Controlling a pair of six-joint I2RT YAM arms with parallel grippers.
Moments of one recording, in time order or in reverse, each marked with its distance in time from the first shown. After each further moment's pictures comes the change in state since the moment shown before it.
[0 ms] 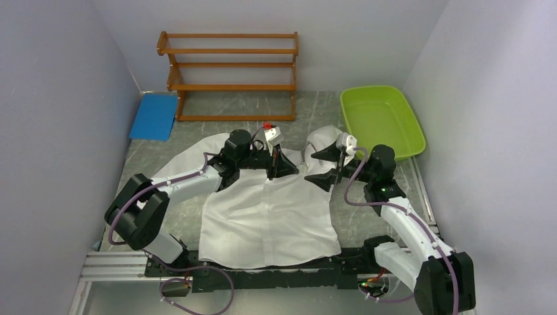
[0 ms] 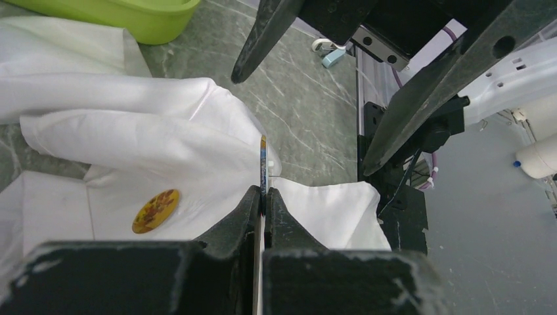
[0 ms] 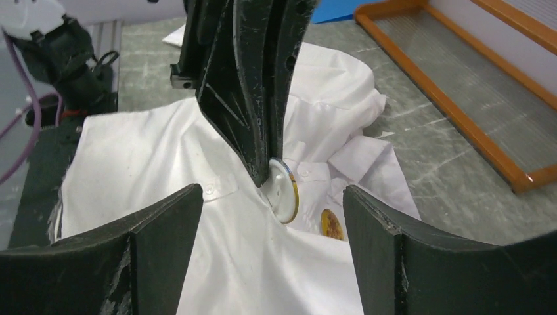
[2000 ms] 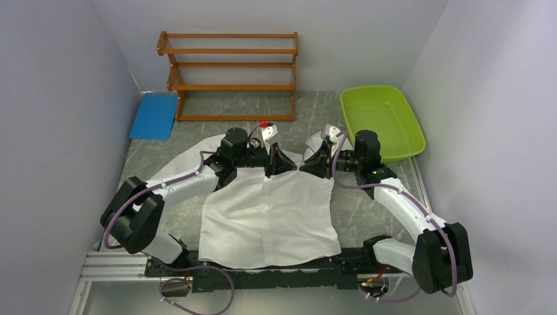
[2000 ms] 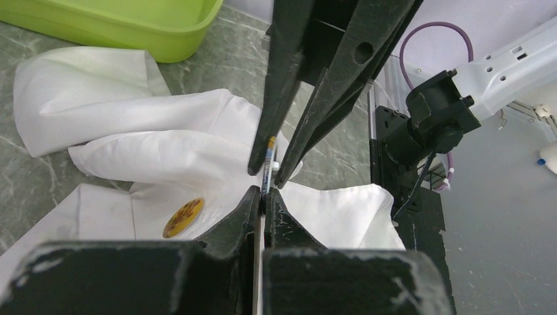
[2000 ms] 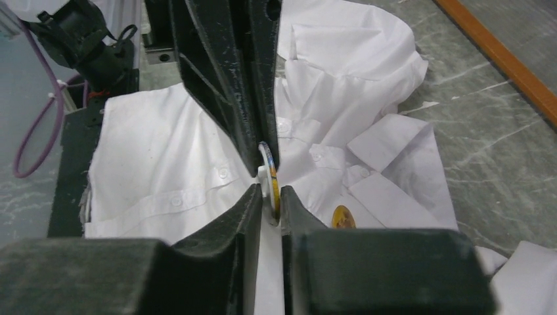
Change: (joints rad) left arm 0.015 -0.035 0.002 -0.002 0.002 0.060; right arm 0.075 0.214 0.192 -0.278 -0.013 -0.156
